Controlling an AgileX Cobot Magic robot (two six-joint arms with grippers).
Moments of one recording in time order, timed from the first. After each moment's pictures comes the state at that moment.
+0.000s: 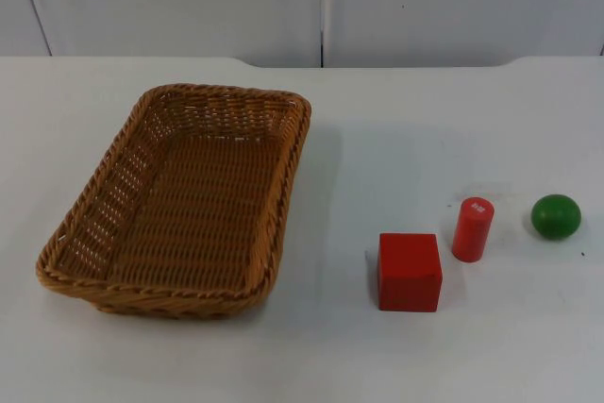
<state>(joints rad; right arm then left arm) 0.06 0.00 -0.51 -0.02 1.09 0.03 0.06 0.62 -0.67 -0.58 0.64 0.37</state>
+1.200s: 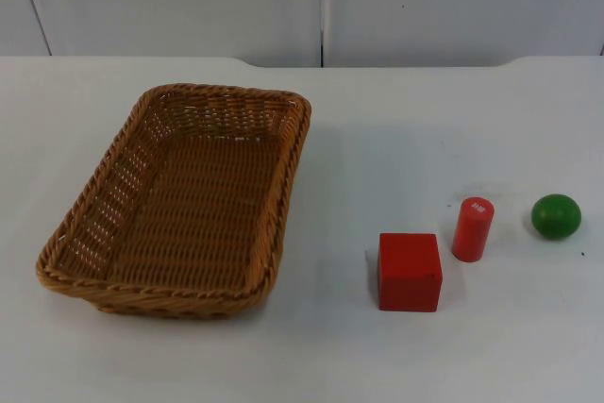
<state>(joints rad) 0.06 0.00 -0.51 -0.02 1.09 0.02 0.03 1.23 -0.91 -0.98 0.66 0.87</state>
